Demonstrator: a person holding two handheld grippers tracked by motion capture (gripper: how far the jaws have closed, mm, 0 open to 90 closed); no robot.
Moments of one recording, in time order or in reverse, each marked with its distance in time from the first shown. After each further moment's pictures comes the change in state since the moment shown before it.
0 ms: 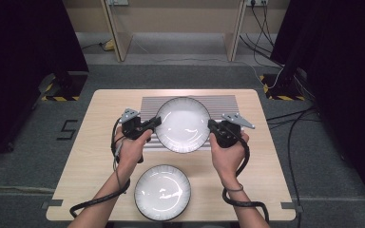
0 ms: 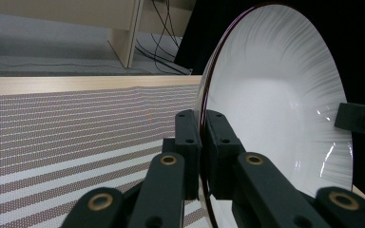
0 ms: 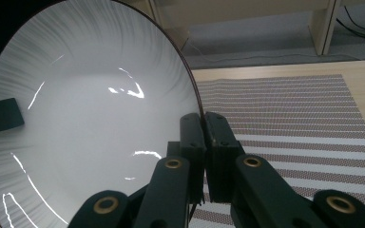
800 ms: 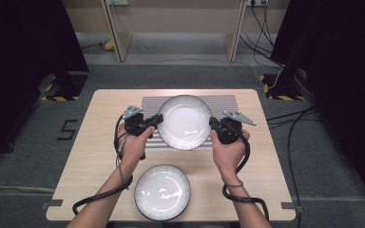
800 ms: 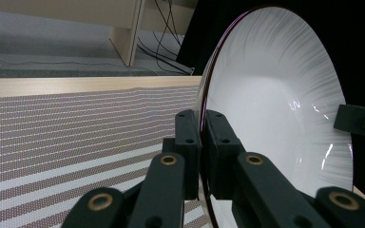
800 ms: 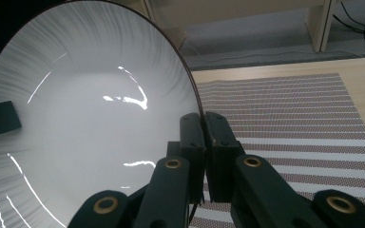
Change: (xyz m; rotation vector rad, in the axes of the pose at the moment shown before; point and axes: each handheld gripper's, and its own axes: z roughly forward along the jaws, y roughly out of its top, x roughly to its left) left arm 0.000 0.006 0.011 0.011 0.012 0.000; right arm -0.007 0.004 0.008 0.002 -0.009 0.026
